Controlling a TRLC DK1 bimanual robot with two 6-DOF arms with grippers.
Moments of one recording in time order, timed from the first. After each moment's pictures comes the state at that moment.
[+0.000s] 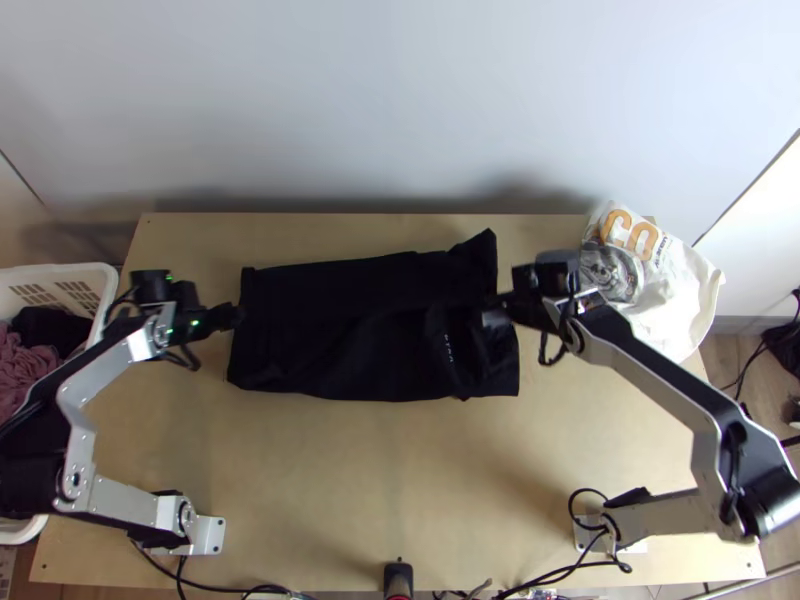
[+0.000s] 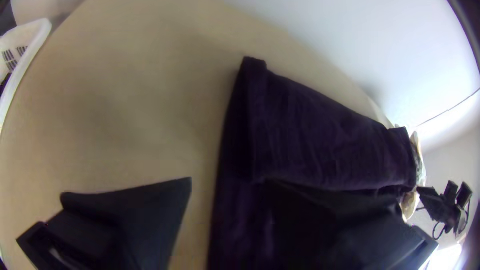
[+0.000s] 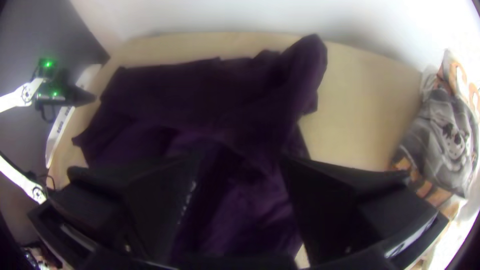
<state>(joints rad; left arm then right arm) 0.17 1.57 0.89 -0.25 0.34 -0.18 0.39 1.51 1.00 -0.23 -0.19 0.14</state>
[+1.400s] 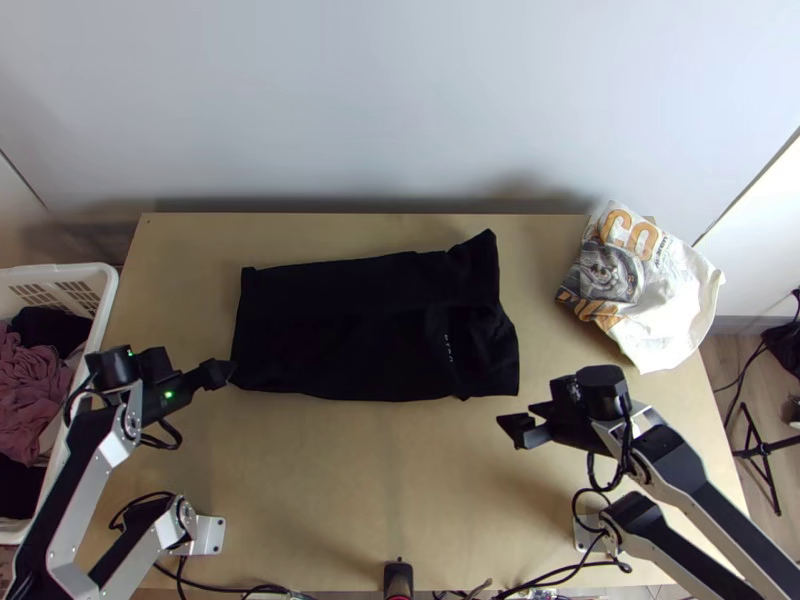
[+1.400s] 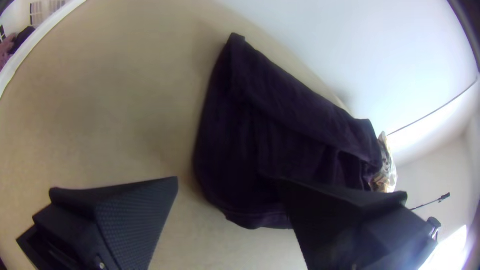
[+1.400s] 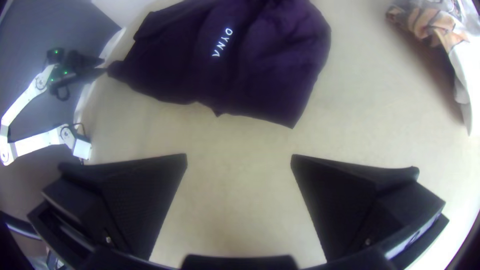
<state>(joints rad) 0.28 0.97 0.48 -0.35 0.50 -0.24 0.49 0.79 0.48 -0.55 -0.28 0.32</state>
